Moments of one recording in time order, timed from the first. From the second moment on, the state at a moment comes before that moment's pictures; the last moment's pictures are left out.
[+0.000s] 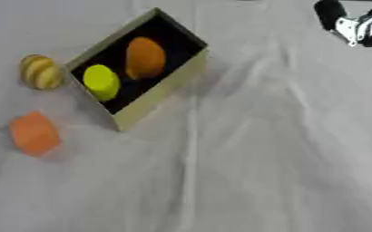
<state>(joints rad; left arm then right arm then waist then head) -0.80 0.60 -0.20 -1.72 -0.33 -0.07 0.16 -0.50 -1.00 -0.10 -1.82 -0.08 -0.74 0.20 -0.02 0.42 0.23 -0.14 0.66</state>
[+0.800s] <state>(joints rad) -0.79 0.98 -0.49 -1.66 -0.49 0.14 -0.09 -0.24 -1.03 -0.22 -1.98 -0.13 -0.78 -0.05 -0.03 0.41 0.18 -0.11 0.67</state>
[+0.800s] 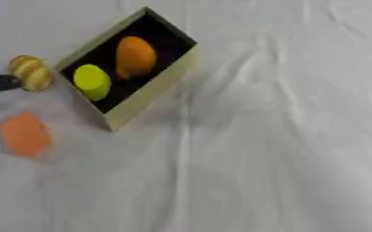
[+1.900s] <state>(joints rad) -0.70 1.01 -0.43 -1.83 -0.24 0.42 -0.54 -0.18 -0.97 -0.21 -1.98 -0.01 -0.72 -0.11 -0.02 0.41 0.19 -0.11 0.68</state>
